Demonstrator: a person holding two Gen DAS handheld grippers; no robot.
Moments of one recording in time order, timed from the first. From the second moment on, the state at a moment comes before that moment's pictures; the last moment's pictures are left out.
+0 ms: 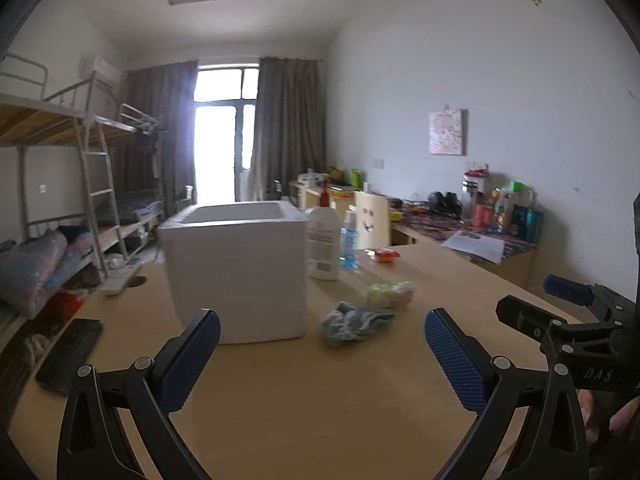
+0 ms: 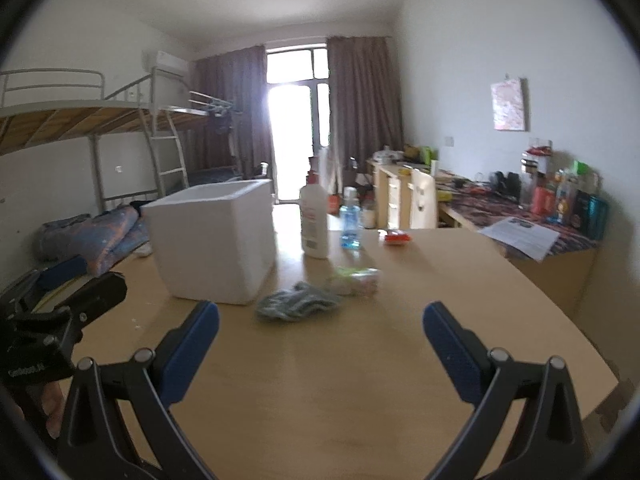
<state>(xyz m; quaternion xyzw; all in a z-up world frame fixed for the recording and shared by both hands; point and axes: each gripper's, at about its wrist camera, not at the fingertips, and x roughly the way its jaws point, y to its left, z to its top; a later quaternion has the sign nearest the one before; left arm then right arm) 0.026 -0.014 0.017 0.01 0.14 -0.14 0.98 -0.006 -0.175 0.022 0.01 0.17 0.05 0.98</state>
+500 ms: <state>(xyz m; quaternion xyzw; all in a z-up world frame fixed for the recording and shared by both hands) 0.080 -0.061 0.011 0.04 0.20 -0.19 0.96 0.023 -0.211 0.021 0.02 0.19 0.02 0.98</state>
